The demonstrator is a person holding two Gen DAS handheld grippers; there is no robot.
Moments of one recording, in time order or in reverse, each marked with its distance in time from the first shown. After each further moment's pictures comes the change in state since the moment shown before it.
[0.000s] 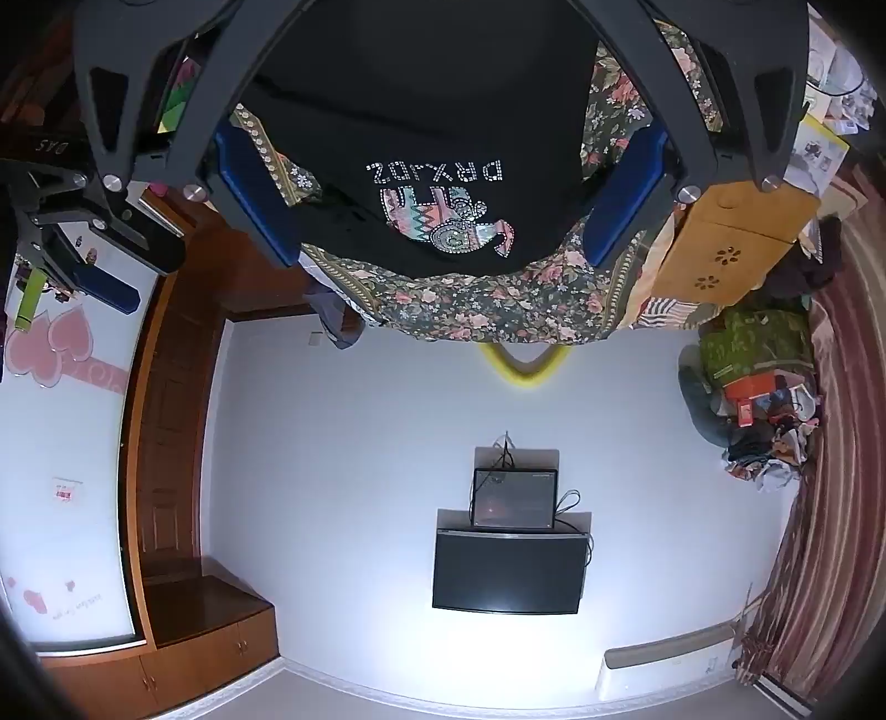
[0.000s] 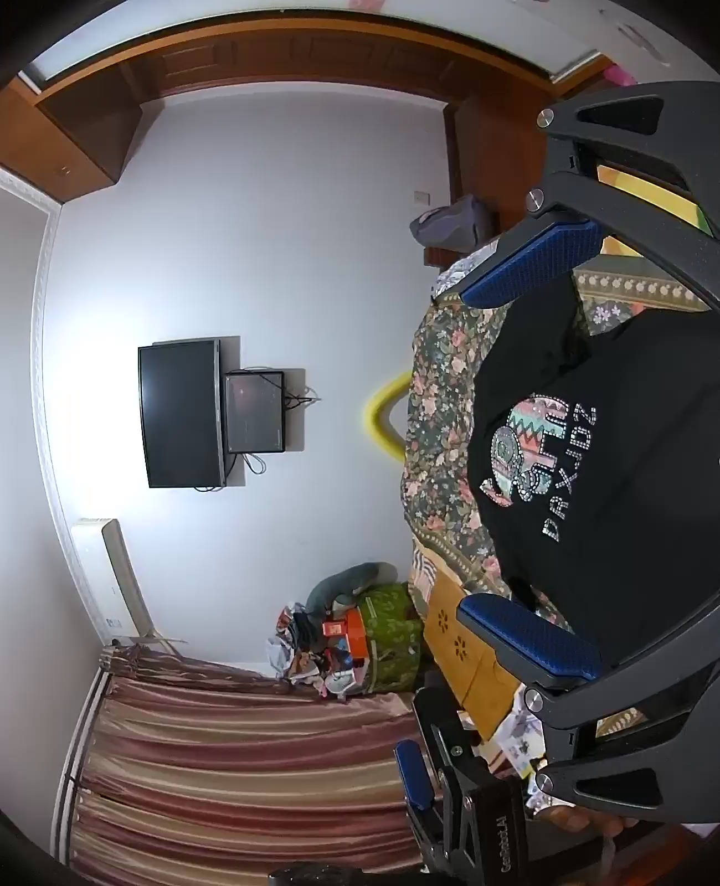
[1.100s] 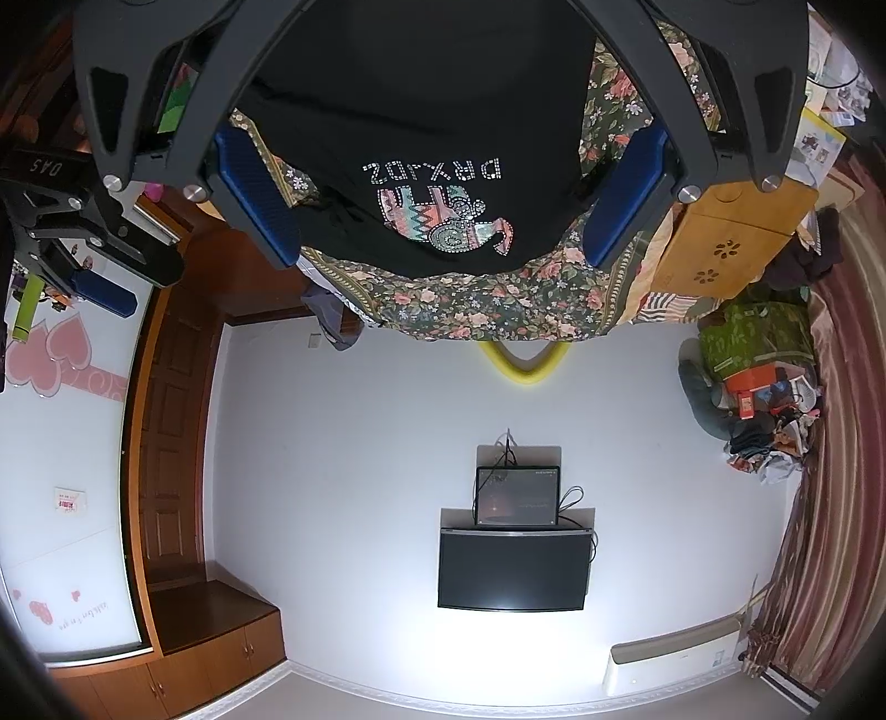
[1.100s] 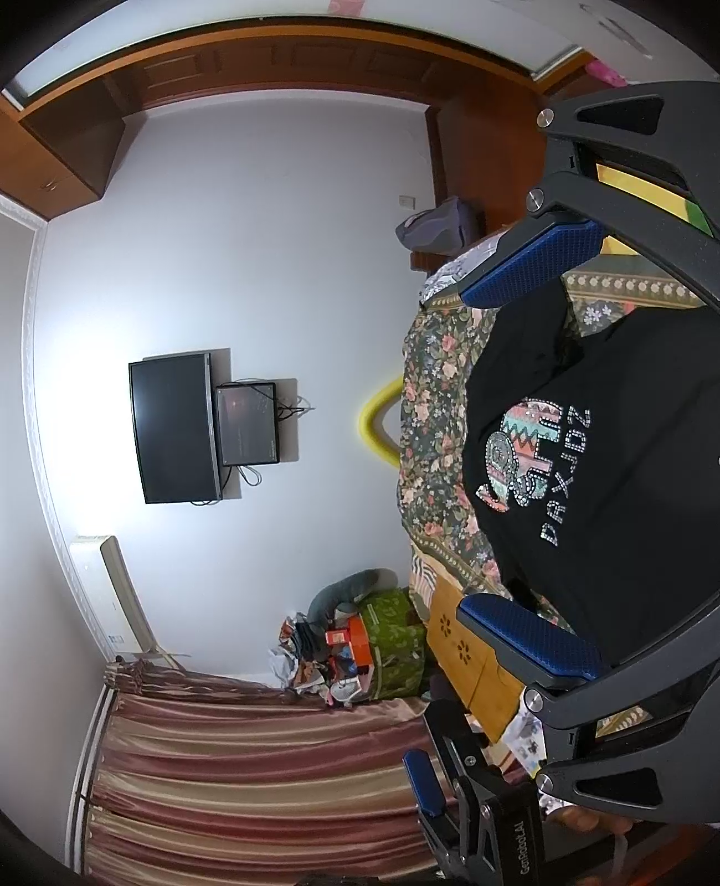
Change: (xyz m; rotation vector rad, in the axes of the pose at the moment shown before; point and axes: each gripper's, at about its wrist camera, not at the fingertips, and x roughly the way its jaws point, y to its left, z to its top) left arm 0.002 -0.005 -0.005 0.019 0.000 0.004; right arm 0.000 -0.005 -0.005 0.047 0.009 -0.020
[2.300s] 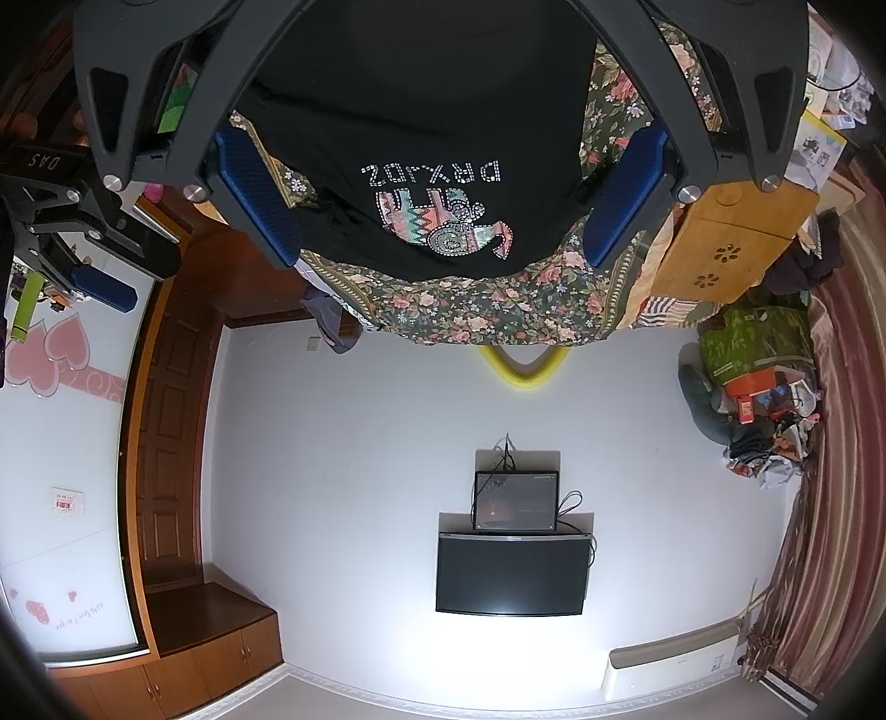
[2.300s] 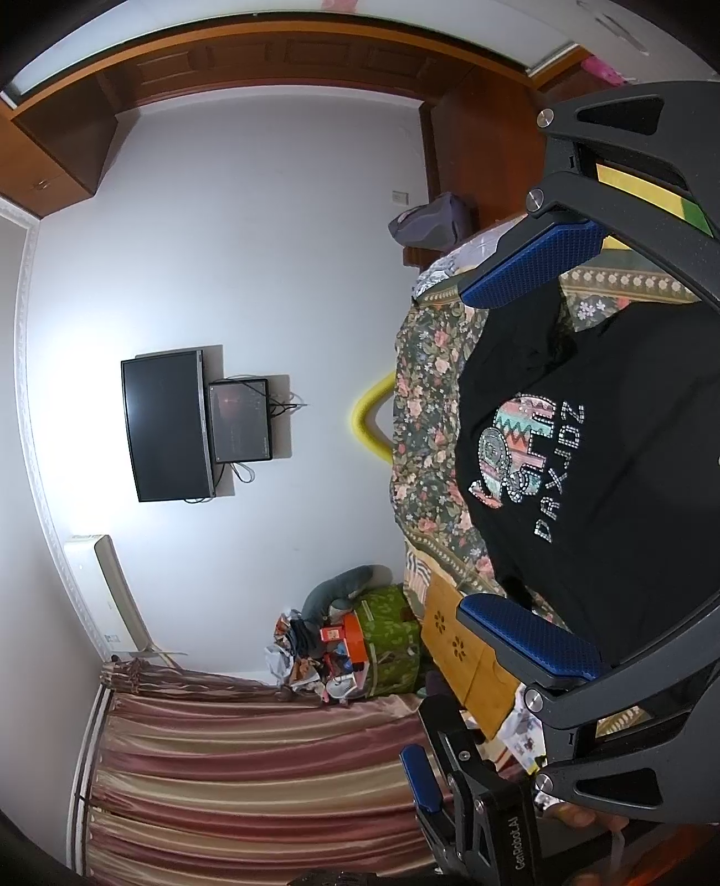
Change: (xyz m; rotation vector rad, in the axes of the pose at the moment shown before) left arm 0.006 0.005 -0.002 -0.005 0.008 0.002; right arm 0.001 0.000 0.000 0.008 0.024 0.009
